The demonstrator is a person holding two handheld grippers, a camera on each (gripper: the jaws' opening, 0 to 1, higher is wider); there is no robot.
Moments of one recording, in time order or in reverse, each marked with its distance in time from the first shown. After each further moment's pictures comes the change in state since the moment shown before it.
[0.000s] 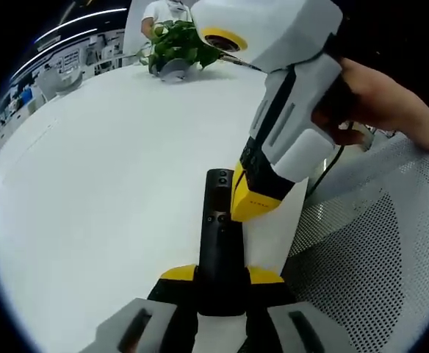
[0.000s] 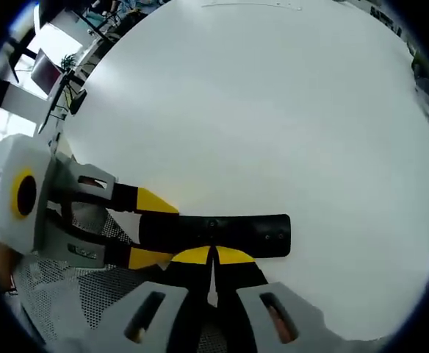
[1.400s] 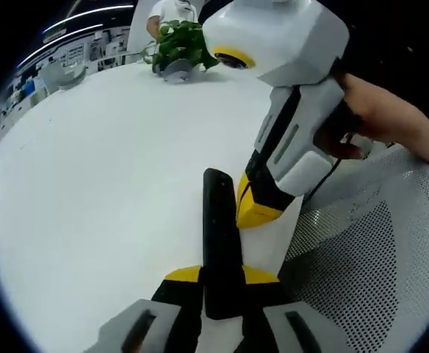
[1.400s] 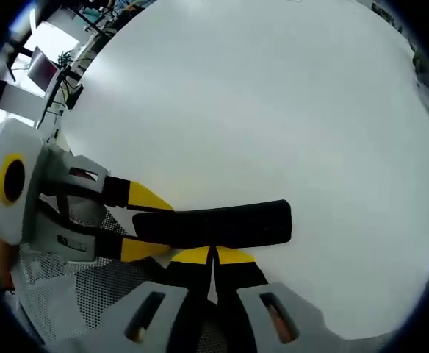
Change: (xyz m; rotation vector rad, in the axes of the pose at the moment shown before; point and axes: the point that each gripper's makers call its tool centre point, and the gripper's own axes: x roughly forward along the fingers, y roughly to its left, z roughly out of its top) left arm 0.003 -0.003 -0.001 -0.007 -0.001 -0.012; right arm 0.005 -0.003 -0.008 0.001 0.053 -0.004
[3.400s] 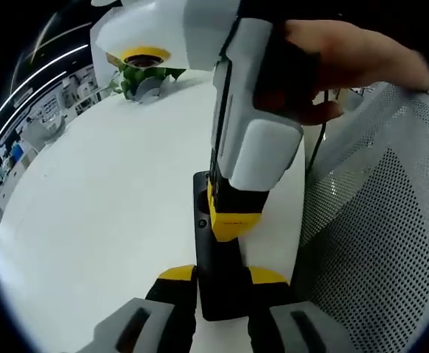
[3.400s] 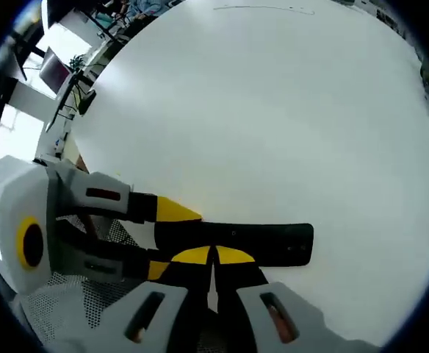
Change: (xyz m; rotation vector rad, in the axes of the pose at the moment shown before) left arm 0.001 0.009 0.002 0.264 -0.012 0.091; right arm 0.000 0.022 0.018 -0.043 -0.105 0.052
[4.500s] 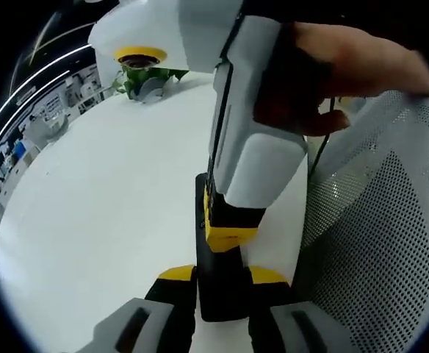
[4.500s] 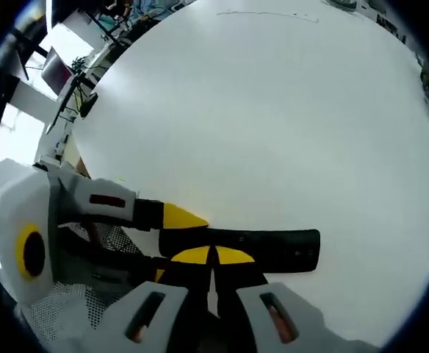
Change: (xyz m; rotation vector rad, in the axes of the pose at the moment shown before) left arm 0.002 0.001 0.002 -0.014 -0.009 0.016; right arm 0.008 0.001 0.004 0.039 -0.012 0.031
